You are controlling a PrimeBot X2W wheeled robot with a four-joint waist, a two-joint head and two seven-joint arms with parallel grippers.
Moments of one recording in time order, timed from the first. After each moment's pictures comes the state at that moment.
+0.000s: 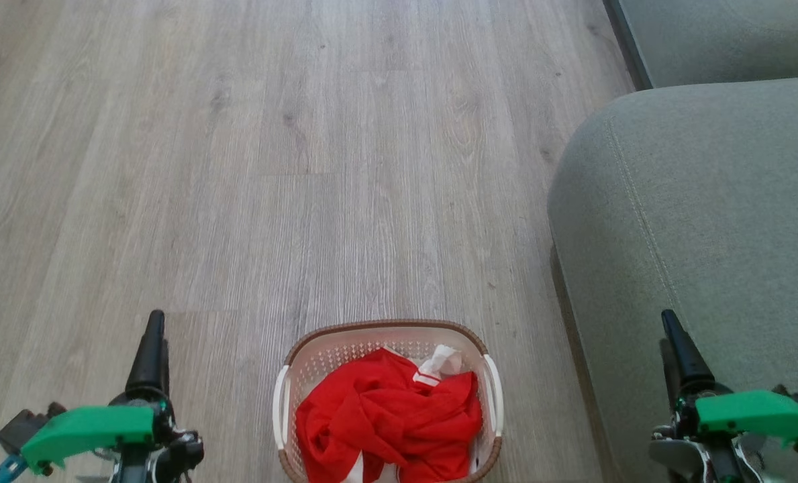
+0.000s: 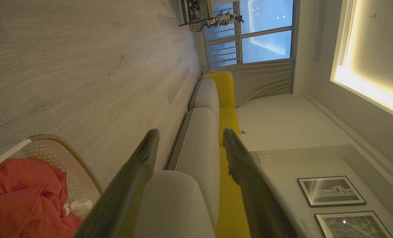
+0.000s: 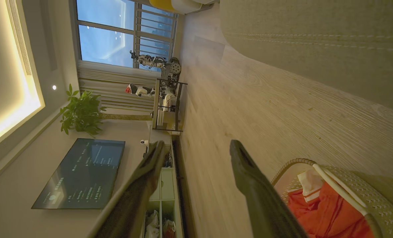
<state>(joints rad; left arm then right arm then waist) 0.01 0.03 0.04 0.22 -1.44 -0.06 0.02 0.00 -0.04 -0.08 0.30 1.44 0.13 0.03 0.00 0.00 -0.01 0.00</state>
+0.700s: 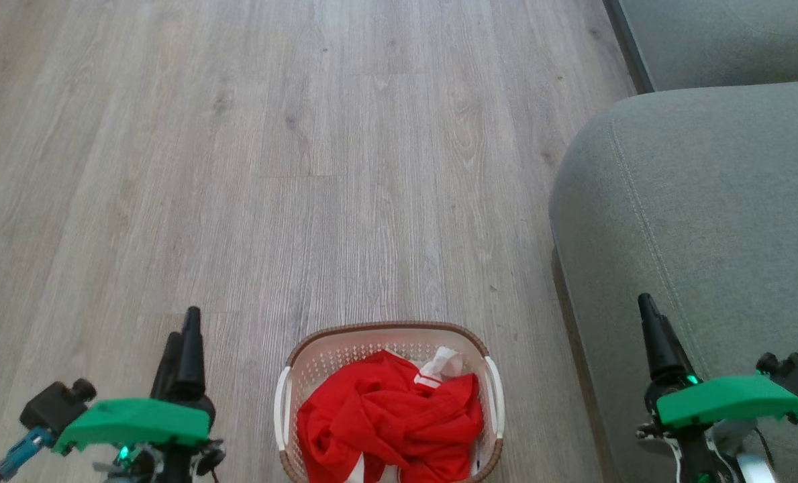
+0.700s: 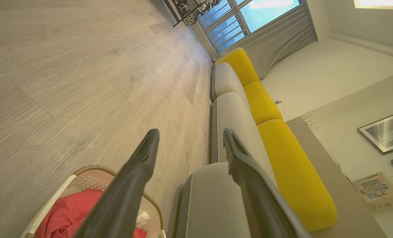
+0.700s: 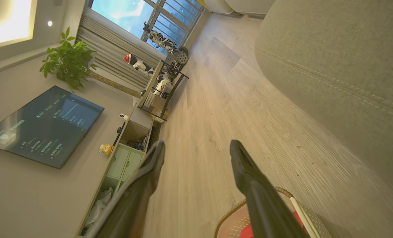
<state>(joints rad) 0.03 0.03 -0.03 0.15 -1.04 -0.02 -0.04 0.00 -0.04 -0.03 0.22 1.06 0.13 -0.03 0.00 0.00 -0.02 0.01</state>
